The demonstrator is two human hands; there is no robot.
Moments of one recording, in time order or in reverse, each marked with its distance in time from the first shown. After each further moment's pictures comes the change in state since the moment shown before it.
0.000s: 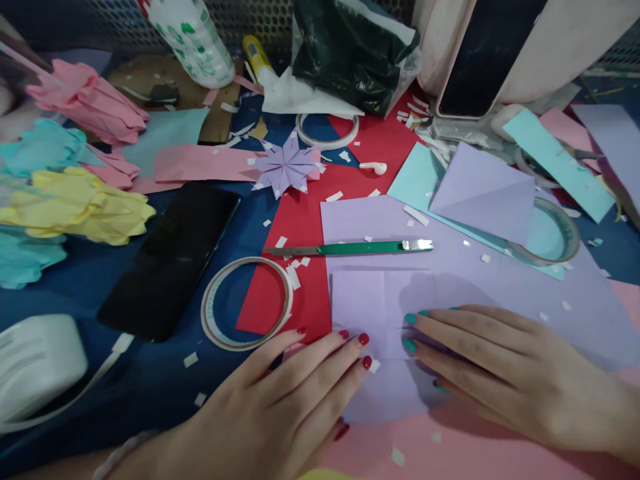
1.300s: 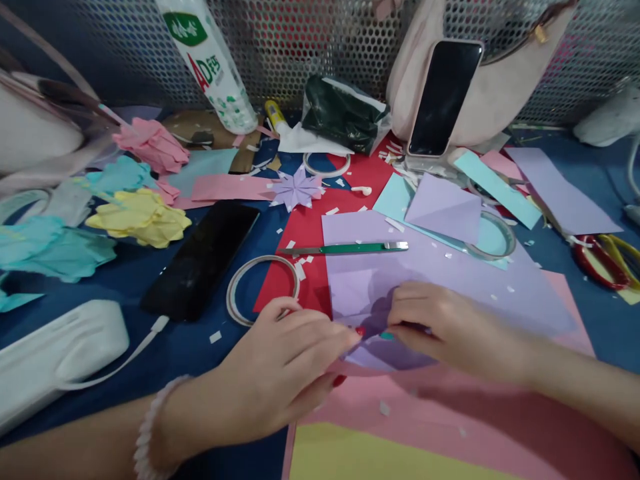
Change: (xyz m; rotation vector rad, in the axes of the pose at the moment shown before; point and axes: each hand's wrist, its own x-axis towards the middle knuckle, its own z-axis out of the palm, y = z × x) left_hand 0.015 -0.009 -0.015 -0.217 0.198 0.011; right_hand 0.040 -0.010 0.003 0.484 -0.147 0.381
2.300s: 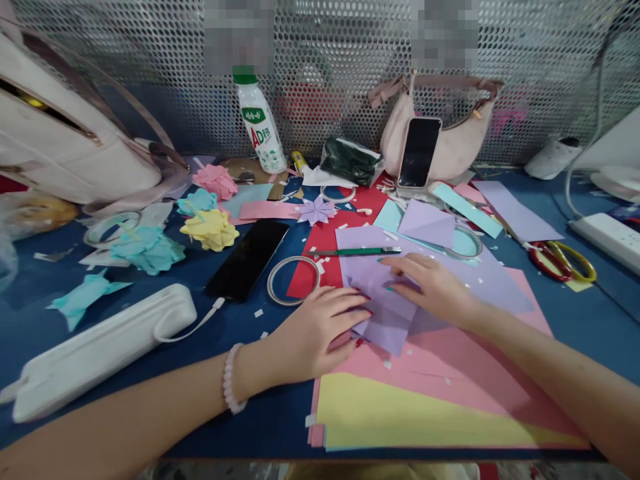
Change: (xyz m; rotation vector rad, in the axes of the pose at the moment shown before) left_hand -0.006 0.004 0.016 -0.076 -0.097 -0.039; right_hand -0.003 0.016 0.006 -0.345 0.407 -0.030
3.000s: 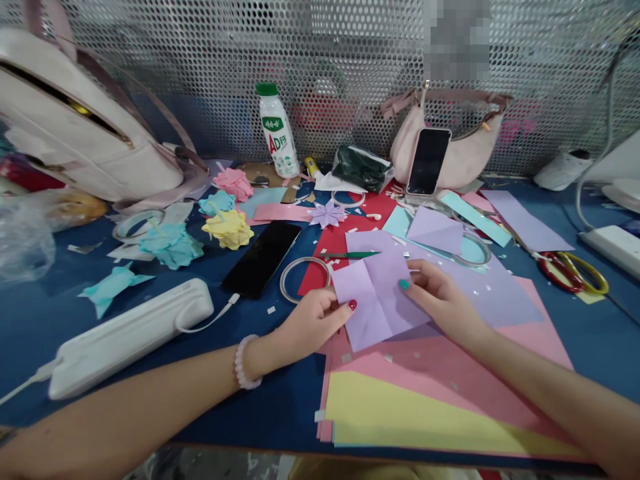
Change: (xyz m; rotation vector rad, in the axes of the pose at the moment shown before) left_hand 0.008 0.003 -0.005 -0.906 0.173 -0.541; right_hand -0.002 -0.037 0.003 0.860 0.096 0.598
